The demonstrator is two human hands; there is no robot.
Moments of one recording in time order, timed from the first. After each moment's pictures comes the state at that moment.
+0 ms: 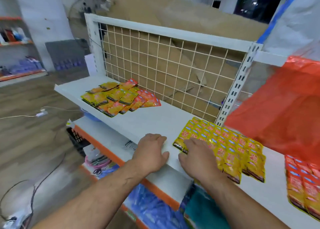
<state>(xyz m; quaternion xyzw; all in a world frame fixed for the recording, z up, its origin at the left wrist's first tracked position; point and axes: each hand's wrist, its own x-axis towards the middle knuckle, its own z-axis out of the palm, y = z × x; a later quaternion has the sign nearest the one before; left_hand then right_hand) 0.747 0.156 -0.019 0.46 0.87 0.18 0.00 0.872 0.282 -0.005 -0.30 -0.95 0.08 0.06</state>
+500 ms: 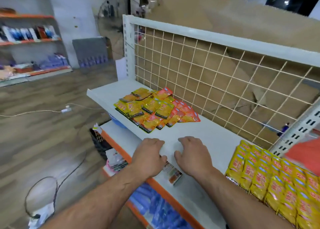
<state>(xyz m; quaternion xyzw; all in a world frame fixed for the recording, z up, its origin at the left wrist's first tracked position) 0.584 0.077 -0.034 0.38 0.90 0.20 0.03 0.675 0.220 -0.006 -0.23 -0.97 0.10 0.02</state>
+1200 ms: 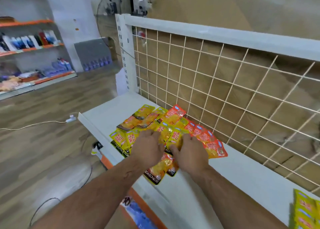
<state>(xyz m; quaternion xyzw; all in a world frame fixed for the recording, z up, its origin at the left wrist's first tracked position) 0.377 0.159 -0.028 0.34 0.93 0.18 0.01 0.469 0.291 -0.033 -0.30 -0.93 0.18 0.08</state>
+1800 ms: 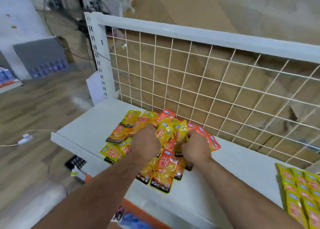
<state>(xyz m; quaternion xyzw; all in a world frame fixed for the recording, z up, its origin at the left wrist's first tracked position) 0.325 0.170 -0.010 0.36 0.90 0.25 0.07 0.450 0.287 -0.017 -0.47 -0.83 0.27 0.13</state>
